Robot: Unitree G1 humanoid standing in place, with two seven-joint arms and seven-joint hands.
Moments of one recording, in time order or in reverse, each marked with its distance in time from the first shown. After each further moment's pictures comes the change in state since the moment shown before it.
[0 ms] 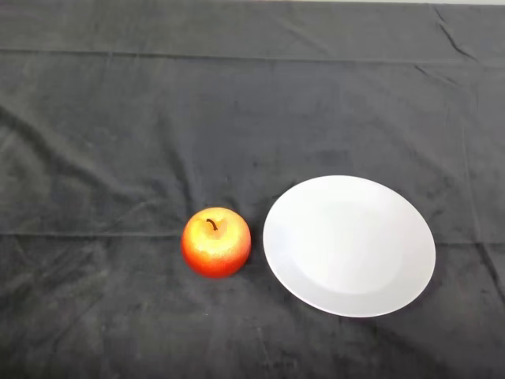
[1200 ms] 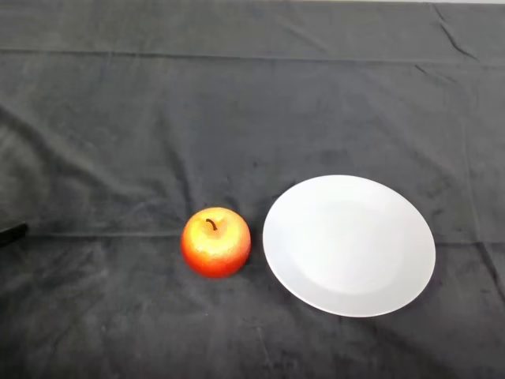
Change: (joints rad) left arm -0.010 -0.145 -0.192 -0.075 0.347 -0.083 -0.028; right arm 0.000 0.000 0.000 0.000 0.000 0.000 0.000
